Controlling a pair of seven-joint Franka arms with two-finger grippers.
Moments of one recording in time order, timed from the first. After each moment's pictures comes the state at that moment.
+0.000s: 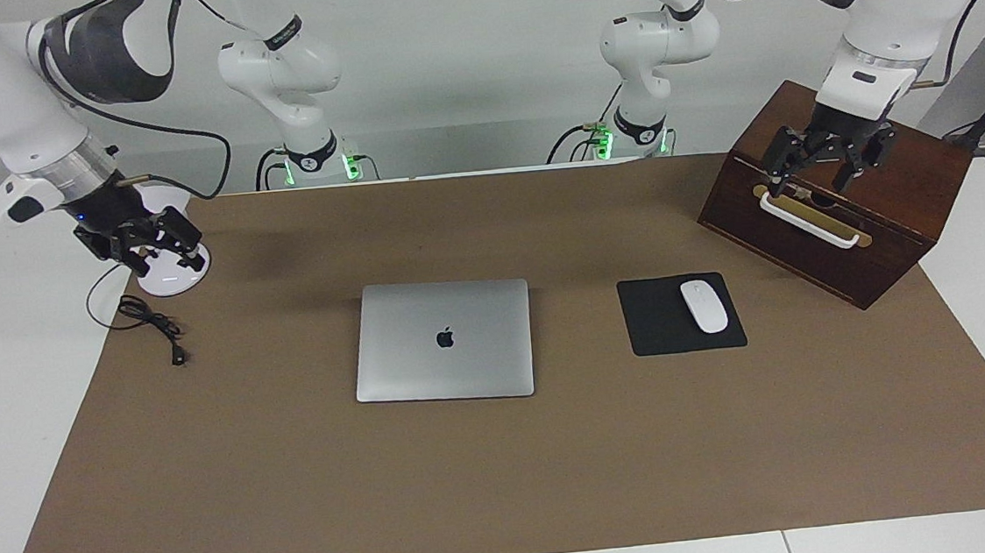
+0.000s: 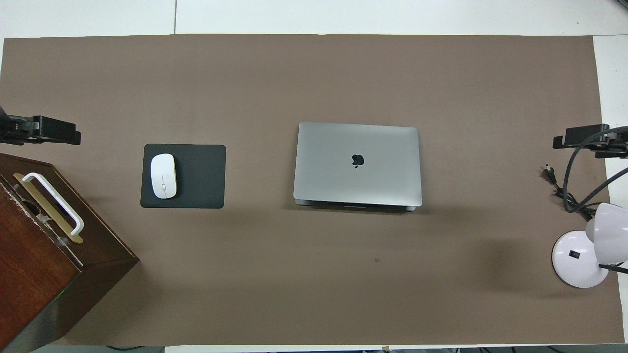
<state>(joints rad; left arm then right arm) -0.07 -0.02 0.03 -1.63 -0.01 1.70 0.03 -0.13 -0.07 -0.05 -1.90 0.23 1.91 -0.02</state>
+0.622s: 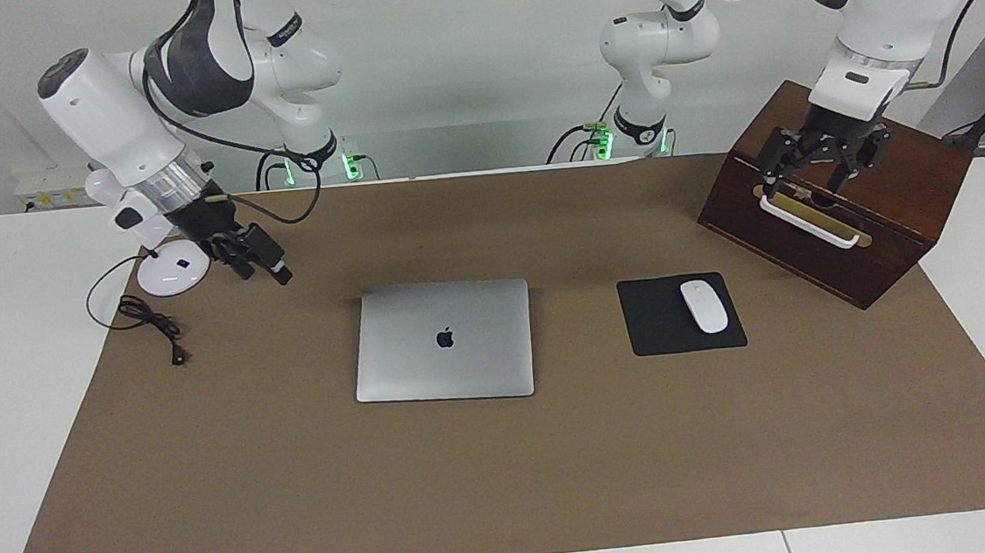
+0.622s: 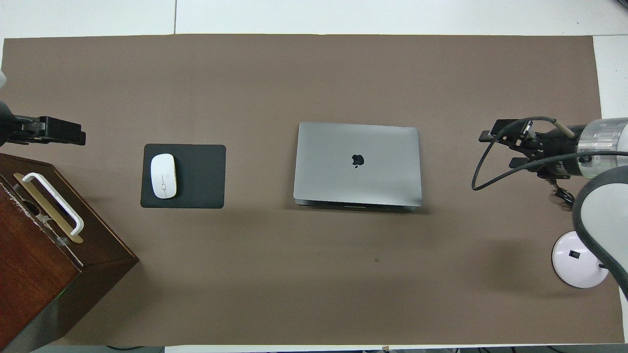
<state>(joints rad) -0.08 -0.02 0.02 -1.63 -0.01 1.70 0.03 0.04 -0.13 -0.04 -2.11 0.45 2.17 0.37</state>
